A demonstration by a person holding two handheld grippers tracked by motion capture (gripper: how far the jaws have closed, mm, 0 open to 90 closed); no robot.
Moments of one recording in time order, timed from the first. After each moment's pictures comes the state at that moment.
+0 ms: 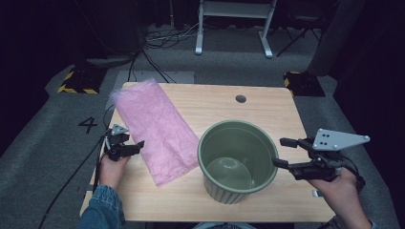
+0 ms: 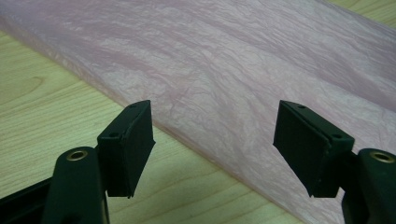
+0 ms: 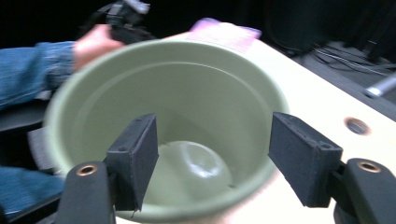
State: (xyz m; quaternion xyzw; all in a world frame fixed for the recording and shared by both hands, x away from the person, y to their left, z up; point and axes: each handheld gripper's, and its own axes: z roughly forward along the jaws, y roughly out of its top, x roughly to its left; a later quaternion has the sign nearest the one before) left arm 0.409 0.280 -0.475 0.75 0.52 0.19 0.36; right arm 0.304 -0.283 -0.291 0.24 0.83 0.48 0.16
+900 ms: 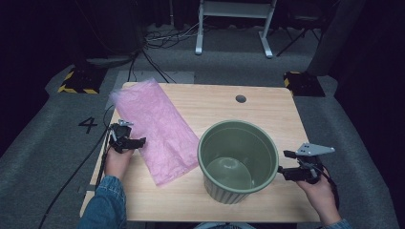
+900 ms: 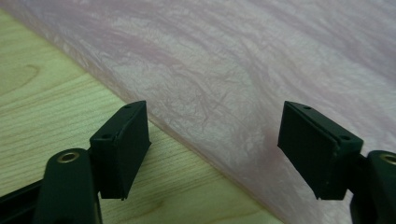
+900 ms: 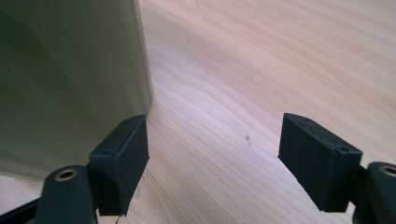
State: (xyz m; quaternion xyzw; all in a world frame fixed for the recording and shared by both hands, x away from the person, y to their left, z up) left arm 0.447 0.275 -0.494 0.75 0.56 0.18 0.30; right arm 0.351 -0.322 -0.433 0.36 0.84 0.38 0.16
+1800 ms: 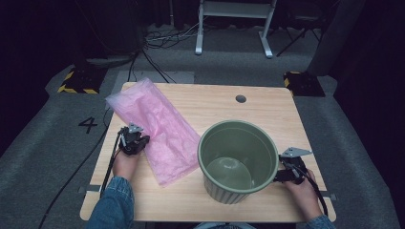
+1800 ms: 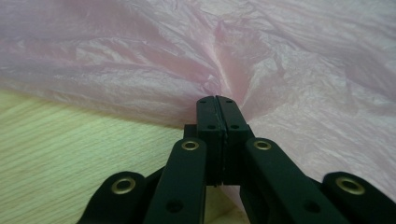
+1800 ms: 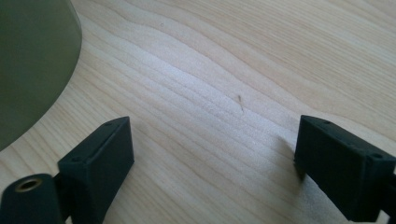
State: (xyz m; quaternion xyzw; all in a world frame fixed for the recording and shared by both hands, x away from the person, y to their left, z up) left arm 0.433 0.250 -0.501 0.77 0.50 0.18 0.36; right arm 0.376 -0.316 -0.501 0.40 0.84 0.34 0.17
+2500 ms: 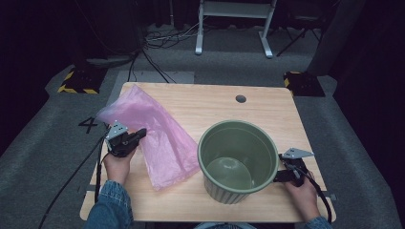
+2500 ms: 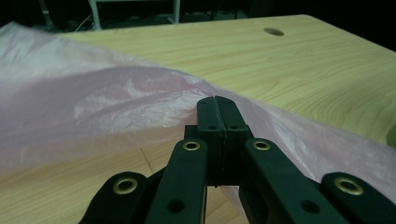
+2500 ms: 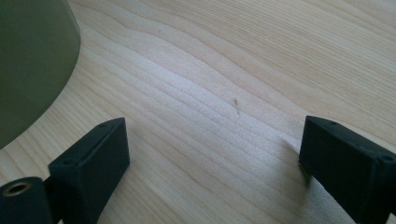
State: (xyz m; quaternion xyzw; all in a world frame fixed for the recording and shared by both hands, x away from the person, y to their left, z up) left arm 0.392 0.262 -0.450 0.71 0.44 0.22 0.51; right arm 0.376 -0.319 -0.505 0.40 0.83 0.36 0.17
